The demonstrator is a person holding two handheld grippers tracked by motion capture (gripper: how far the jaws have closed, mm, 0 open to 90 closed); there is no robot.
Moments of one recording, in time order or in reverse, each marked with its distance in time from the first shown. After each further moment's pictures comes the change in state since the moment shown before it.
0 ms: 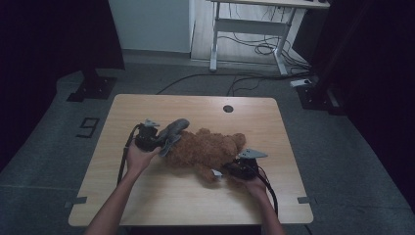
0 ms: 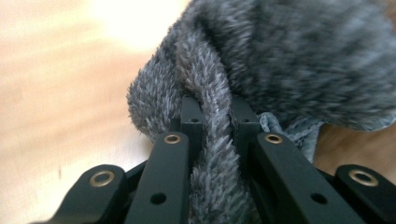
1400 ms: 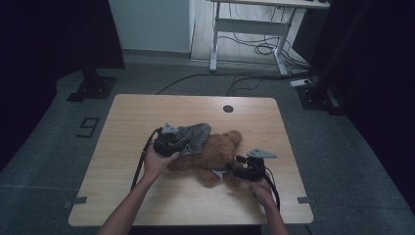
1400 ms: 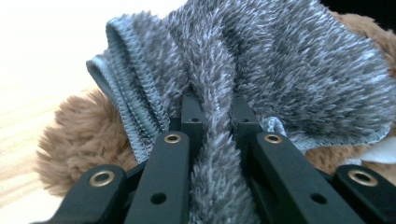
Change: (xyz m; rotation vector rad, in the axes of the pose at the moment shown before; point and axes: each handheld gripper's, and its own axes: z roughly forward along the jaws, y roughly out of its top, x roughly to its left) left arm -0.062 0.010 0.012 -0.110 -0.138 0.119; right arm -0.001 0.006 -0.030 -0.032 -0.034 0.126
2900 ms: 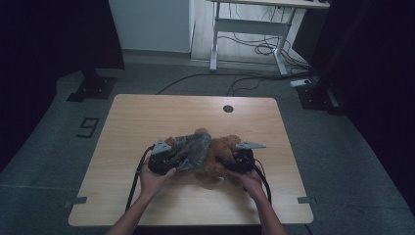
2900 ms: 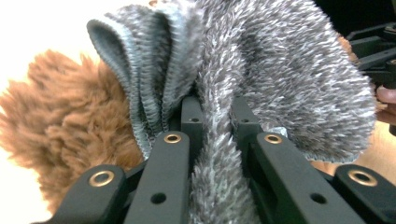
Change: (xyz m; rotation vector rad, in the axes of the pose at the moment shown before) left arm -0.016 -0.039 -0.019 -0.127 -0.052 -0.039; right arm 0.021 0.029 0.027 0.048 0.082 0.020
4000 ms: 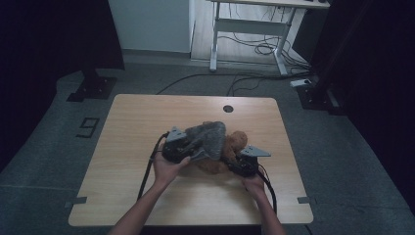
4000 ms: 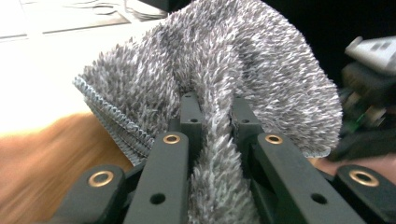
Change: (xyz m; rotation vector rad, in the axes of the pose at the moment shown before) left arm -0.045 0.059 0.025 -0.031 -0.058 0.056; right arm -0.011 -0.024 -0.004 -0.155 -0.025 -0.121
